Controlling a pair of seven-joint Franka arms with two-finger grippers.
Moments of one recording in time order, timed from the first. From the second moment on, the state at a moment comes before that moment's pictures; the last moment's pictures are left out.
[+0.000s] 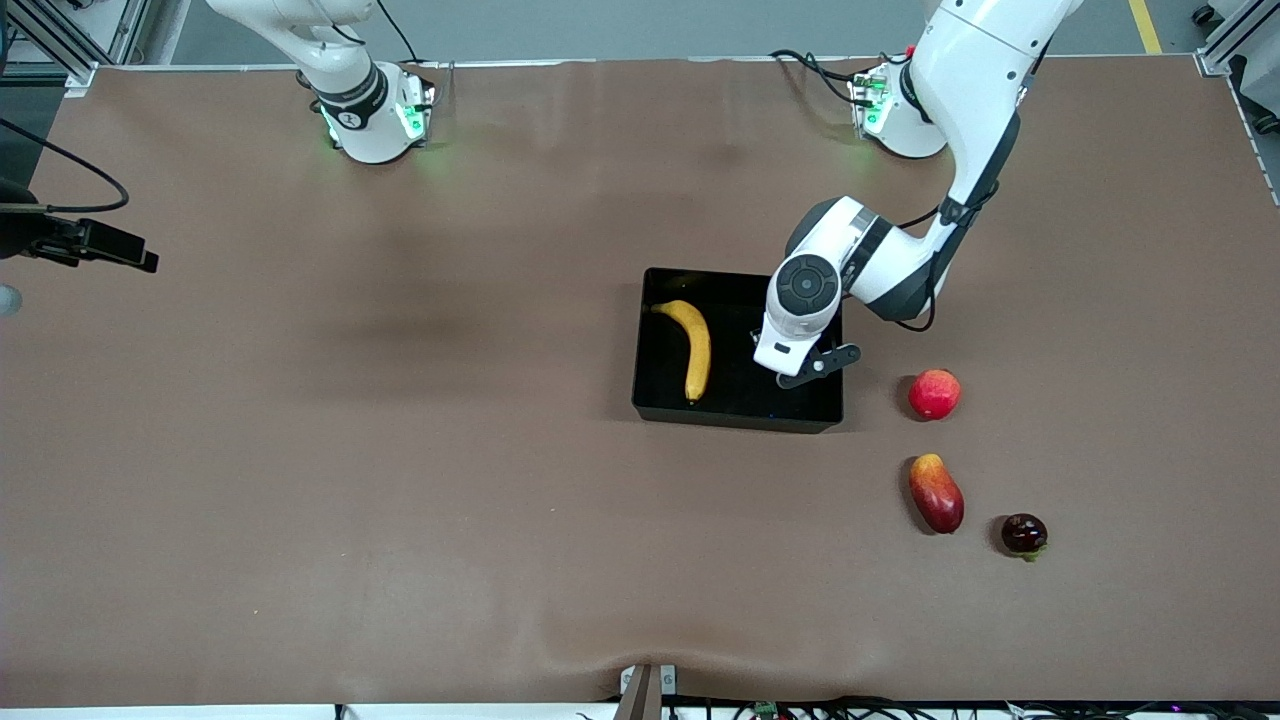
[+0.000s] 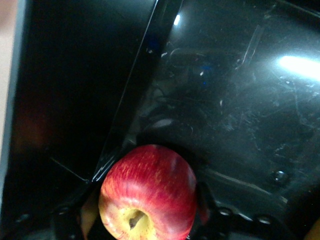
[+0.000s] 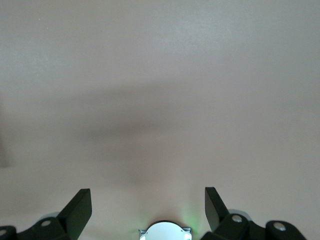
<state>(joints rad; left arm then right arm) -0.33 0.48 -0.26 -2.00 0.16 2.20 -1.03 -0.06 0.03 -0.06 -1.60 0.03 1.44 -0.01</state>
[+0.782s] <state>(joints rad) -0.22 0.37 -0.26 -1.60 0.16 1.81 -0.79 -0.01 0.03 -0.05 -1.61 0.03 1.45 -0.01</state>
